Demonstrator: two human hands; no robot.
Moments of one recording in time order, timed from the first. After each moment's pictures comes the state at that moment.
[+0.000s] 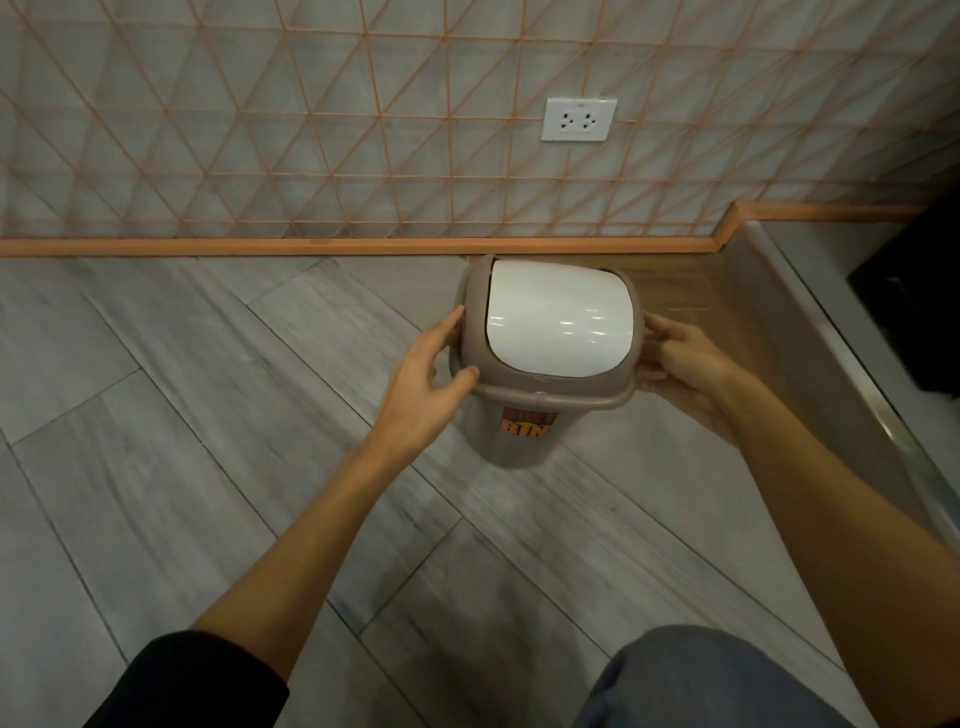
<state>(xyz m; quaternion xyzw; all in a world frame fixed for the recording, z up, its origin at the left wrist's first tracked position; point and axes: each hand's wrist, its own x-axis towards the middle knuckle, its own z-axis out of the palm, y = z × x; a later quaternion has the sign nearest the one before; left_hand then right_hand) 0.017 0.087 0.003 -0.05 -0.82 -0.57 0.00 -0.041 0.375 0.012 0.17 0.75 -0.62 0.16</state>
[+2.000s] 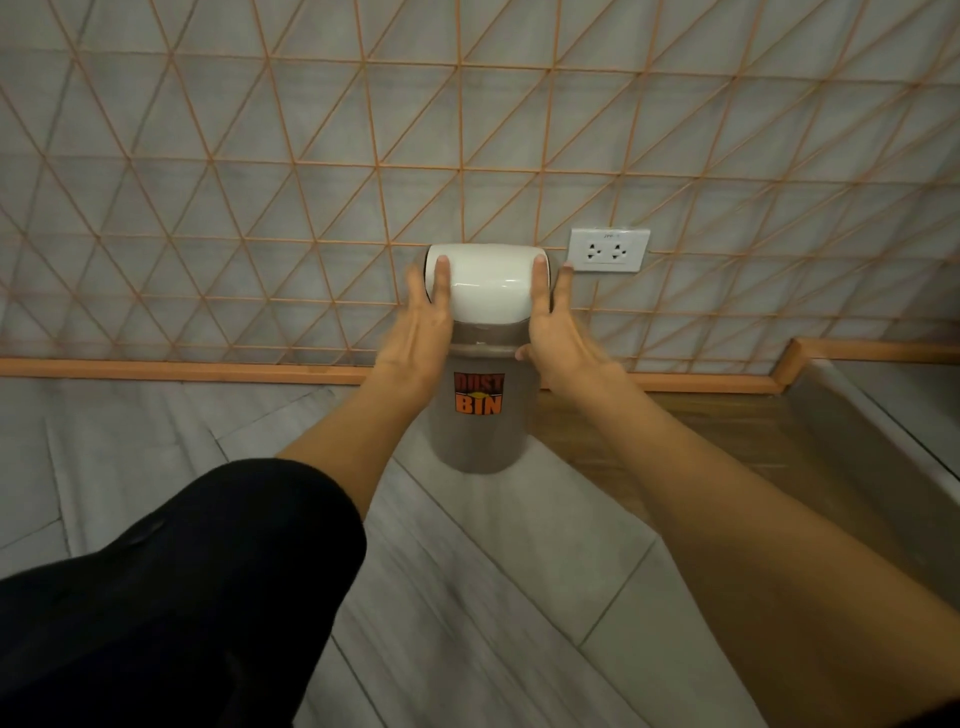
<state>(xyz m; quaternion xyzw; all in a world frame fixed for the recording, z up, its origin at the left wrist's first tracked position) -0.239 0.083 0.004 -0.05 -0.97 -0.20 0.15 -0.262 0.249 0.003 -0.11 0.96 -0.25 -0.05</state>
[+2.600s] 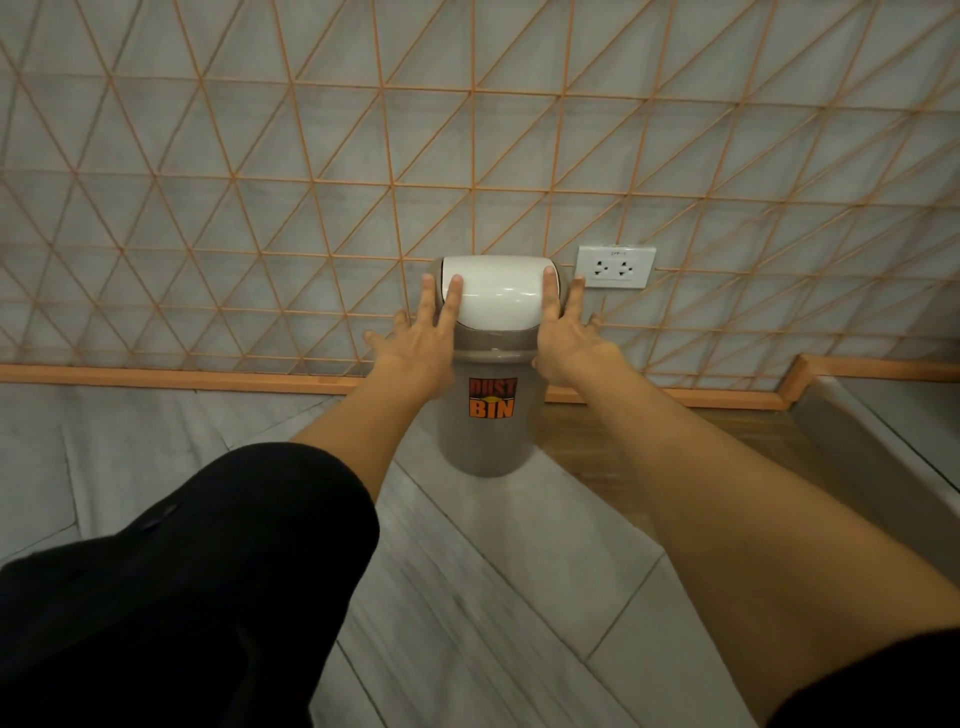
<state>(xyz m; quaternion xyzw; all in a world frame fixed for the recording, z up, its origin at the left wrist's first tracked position) -0.238 0.076 0.020 0.02 -1.00 -0.05 0.01 -0.274 0.241 0.022 -0.03 0.99 -0.14 0.03</state>
